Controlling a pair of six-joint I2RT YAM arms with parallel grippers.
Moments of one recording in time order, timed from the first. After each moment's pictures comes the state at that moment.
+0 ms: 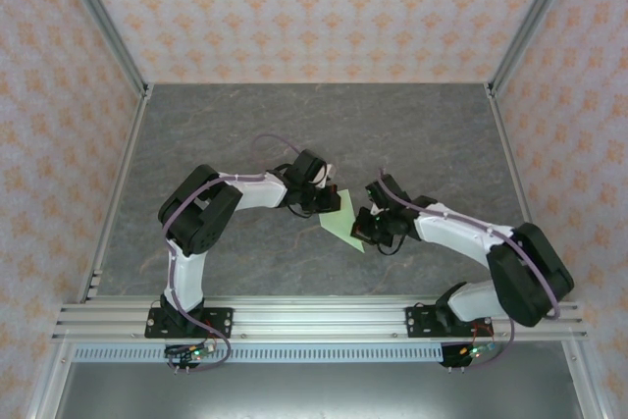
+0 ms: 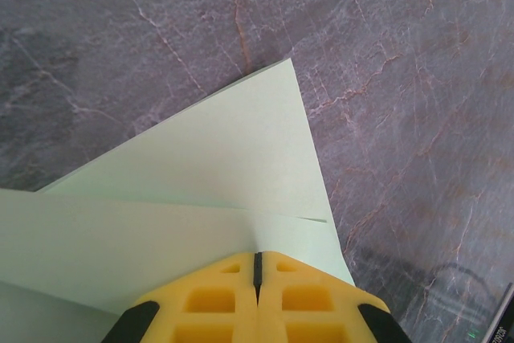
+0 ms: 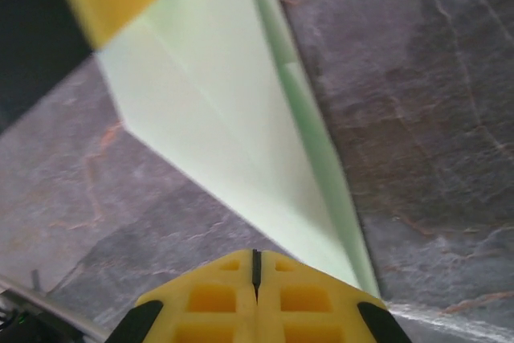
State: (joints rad) left arm -0.62 1.99 1.13 -0.09 0.44 -0.69; right arm 0.61 1.38 0.66 -0.42 -0.33 0.94
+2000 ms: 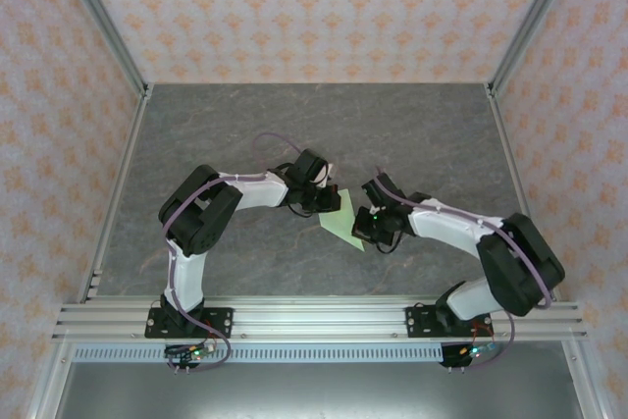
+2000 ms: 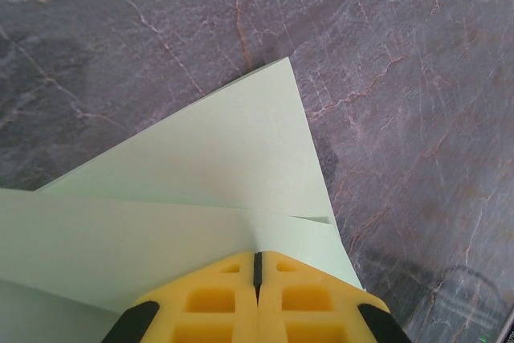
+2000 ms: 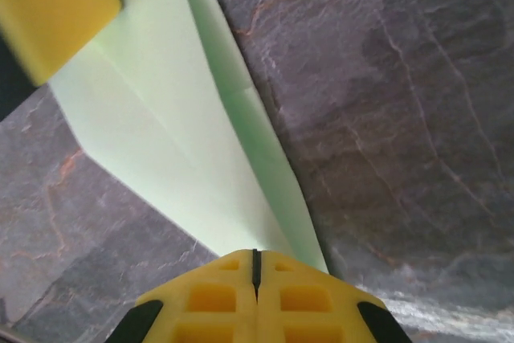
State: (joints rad) left arm -0.63 1.99 1.14 -0.13 0.41 -0.67; right arm 0.61 1.45 0.70 -0.44 -0.28 0.92
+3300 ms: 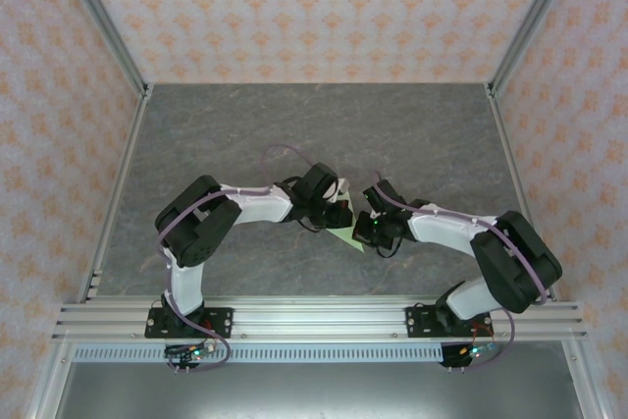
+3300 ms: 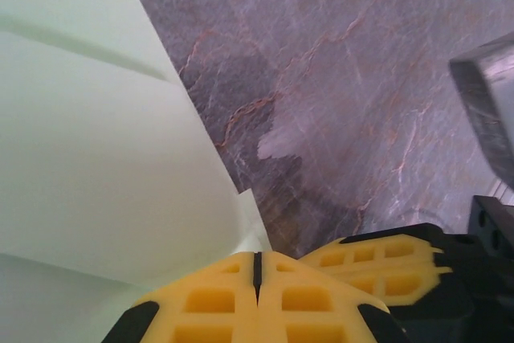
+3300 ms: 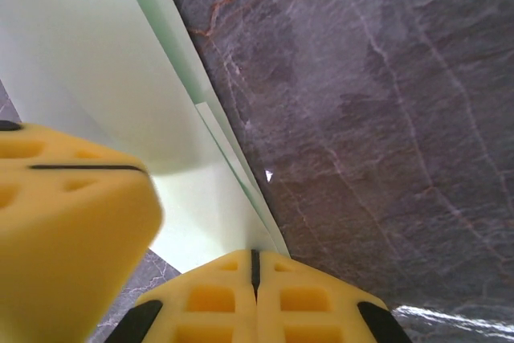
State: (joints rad) left arm -0.75 1.93 1.06 -0.05 0.48 -0.75; right arm 0.61 1.46 0.62 -0.33 -0.28 0.93
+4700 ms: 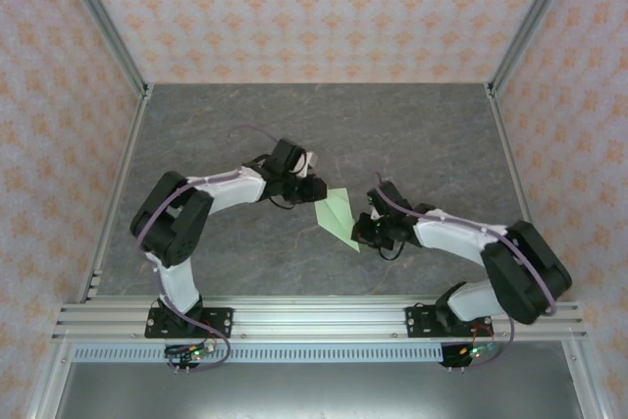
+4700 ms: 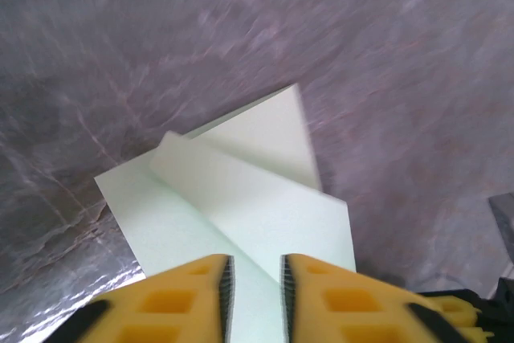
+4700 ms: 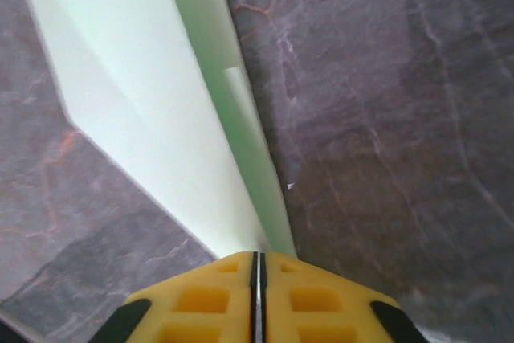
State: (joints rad) left arm -0.53 1.79 1.06 -0.19 0.43 -0.64; right arm 0.61 1.34 0.58 -0.31 -0.30 0.85
